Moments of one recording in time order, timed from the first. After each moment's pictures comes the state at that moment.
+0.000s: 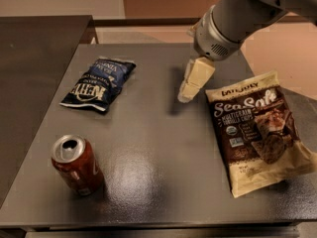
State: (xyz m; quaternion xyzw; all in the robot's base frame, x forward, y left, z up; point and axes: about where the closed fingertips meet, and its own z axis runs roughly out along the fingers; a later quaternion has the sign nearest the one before) arm 0.566 -0.074 0.931 -0.64 0.71 0.03 0.29
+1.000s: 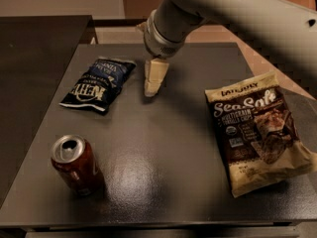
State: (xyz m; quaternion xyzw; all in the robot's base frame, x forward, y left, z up) arm 0.623 0.029 0.905 -0.75 0.59 -0.01 0.31
